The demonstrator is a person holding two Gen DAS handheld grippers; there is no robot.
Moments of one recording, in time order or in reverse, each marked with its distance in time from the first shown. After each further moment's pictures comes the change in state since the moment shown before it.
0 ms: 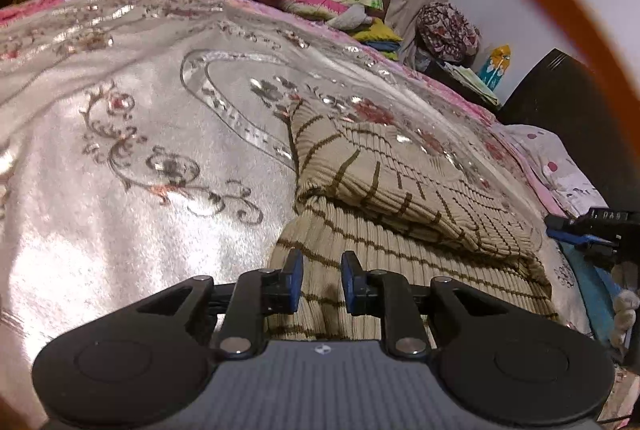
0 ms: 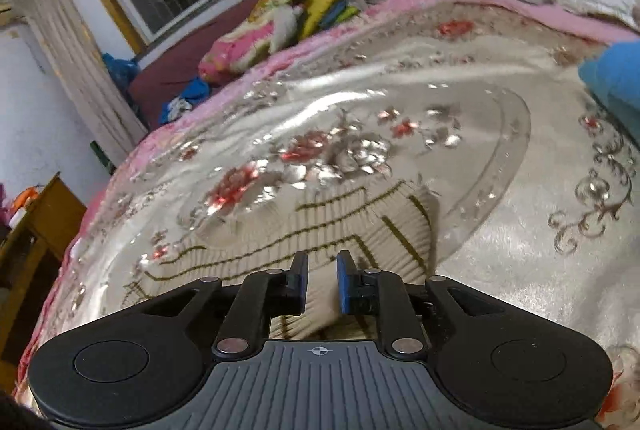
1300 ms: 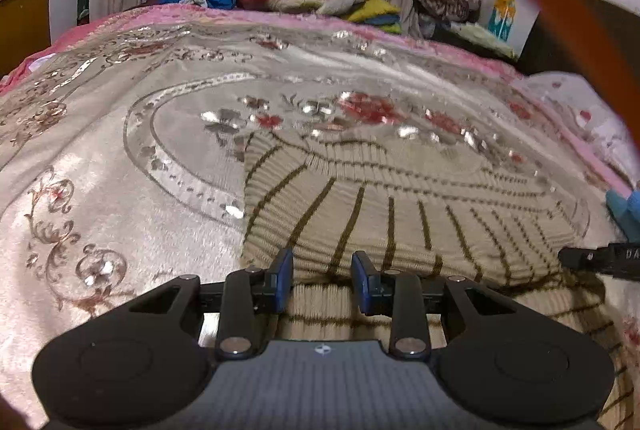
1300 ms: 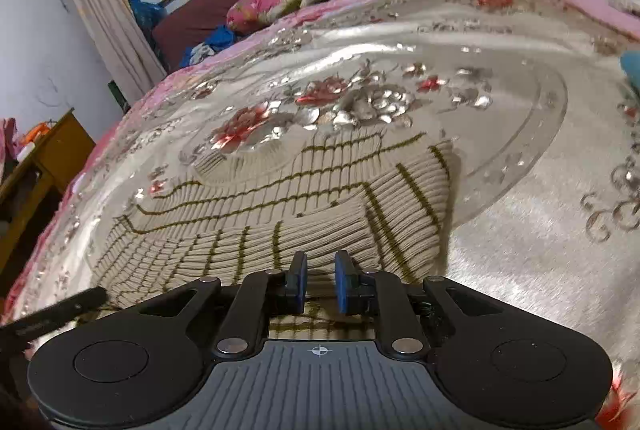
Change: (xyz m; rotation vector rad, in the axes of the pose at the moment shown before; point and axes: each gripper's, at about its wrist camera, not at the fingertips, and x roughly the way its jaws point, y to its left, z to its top) left arm 0.065 -0.064 0.037 0.211 0.065 0.151; right arm 0.033 -0.008 -0.018 -0.131 0.125 0.021
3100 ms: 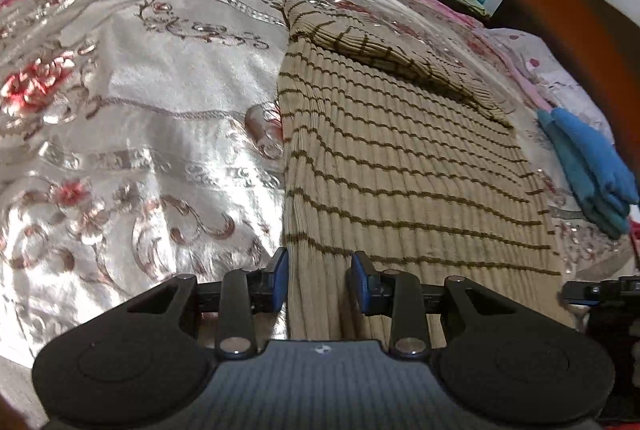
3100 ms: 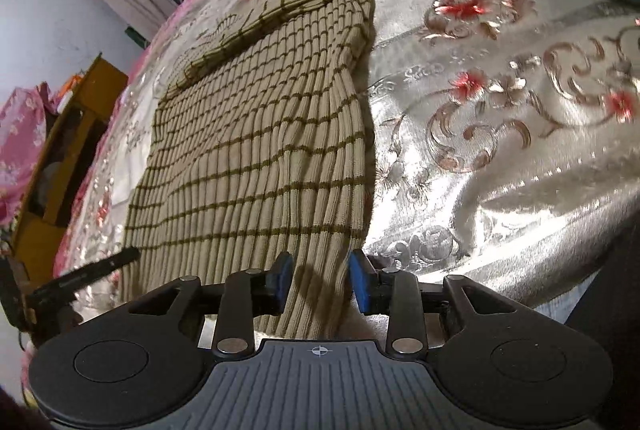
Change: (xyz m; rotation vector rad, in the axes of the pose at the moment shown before) left arm -0.163 0.042 -0.152 -0.108 0.176 -0.143; right arm -0.183 -0.038 -0.183 0.164 0.291 0.141
